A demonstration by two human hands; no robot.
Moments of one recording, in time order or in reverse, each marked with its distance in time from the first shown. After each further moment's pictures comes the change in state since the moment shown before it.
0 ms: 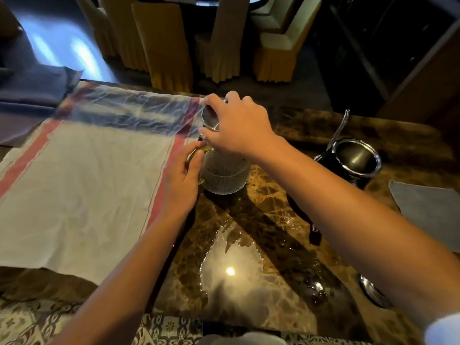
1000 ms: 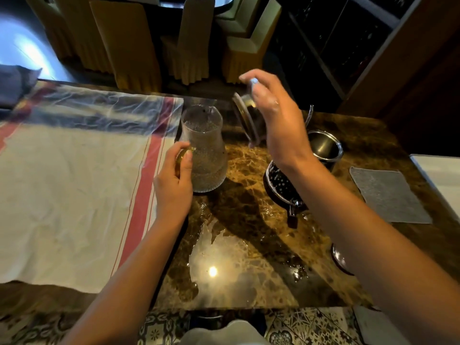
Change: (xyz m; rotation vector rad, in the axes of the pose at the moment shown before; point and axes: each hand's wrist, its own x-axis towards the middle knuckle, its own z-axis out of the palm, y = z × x) left_hand -0.023 0.002 0.012 0.048 0.099 0.150; right_hand -0.095 0.013 -0.067 0.987 0.309 0.278
